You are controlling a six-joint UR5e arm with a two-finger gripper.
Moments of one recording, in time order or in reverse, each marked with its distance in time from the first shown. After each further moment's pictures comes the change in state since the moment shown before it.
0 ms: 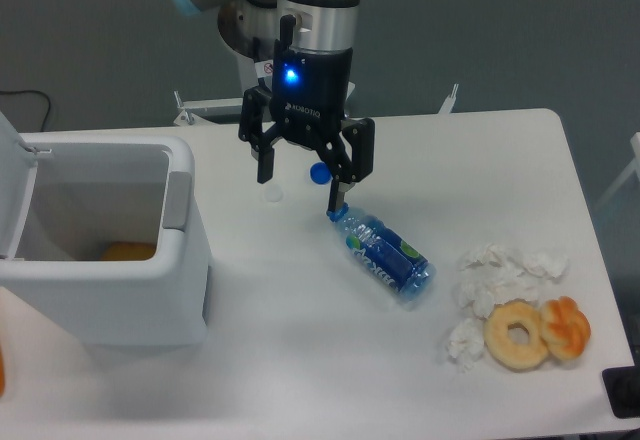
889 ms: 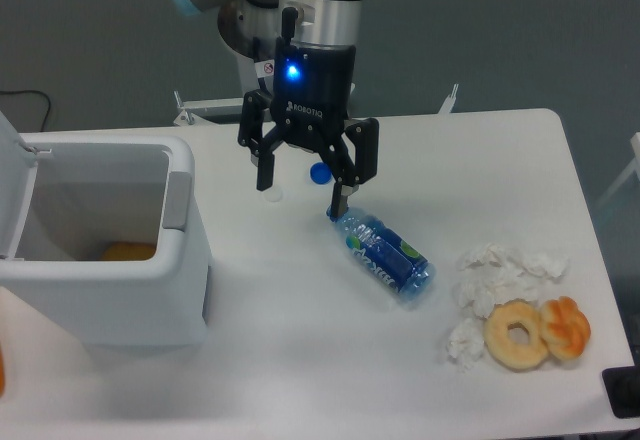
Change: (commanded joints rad) arm 0.003 0.008 0.000 0.028 -0.083 -0.101
